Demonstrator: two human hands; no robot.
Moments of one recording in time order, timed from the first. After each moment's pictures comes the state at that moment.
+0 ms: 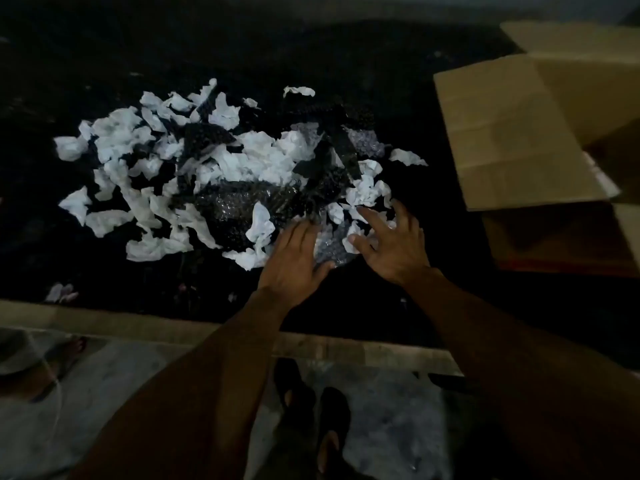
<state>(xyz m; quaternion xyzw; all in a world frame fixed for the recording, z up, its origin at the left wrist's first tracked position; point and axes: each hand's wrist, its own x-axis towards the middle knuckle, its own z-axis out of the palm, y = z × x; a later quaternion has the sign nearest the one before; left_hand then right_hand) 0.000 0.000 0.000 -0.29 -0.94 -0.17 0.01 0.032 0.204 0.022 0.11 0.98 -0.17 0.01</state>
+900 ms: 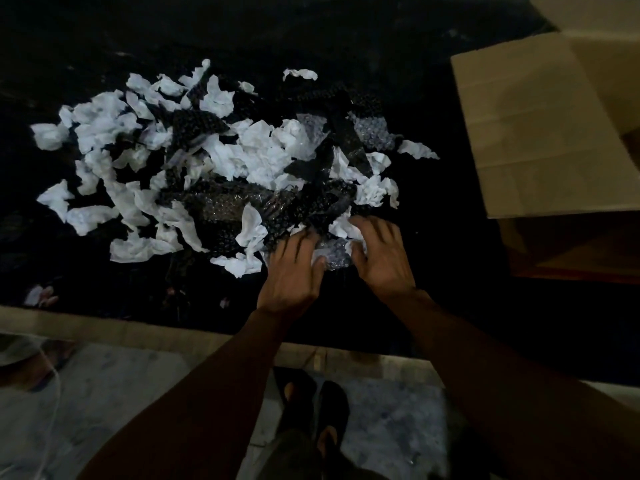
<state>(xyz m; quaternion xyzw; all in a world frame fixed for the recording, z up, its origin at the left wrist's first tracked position) 0.009 0.006 -0.022 -0.24 -0.93 -0.29 0.04 0.028 0.189 -0.015 0.00 0.97 -0.22 -0.14</state>
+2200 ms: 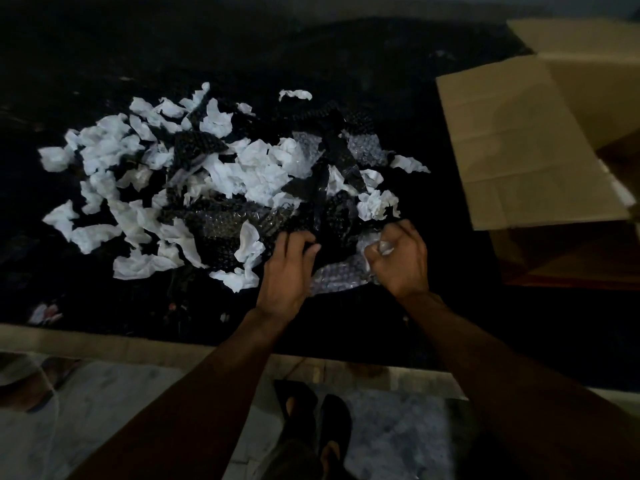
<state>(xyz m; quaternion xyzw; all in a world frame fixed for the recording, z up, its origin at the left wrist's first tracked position) 0.000 0.016 0.014 -0.19 -0.90 -0.38 0.10 0.026 0.203 0.025 0.17 0.91 -0.33 -0.18</state>
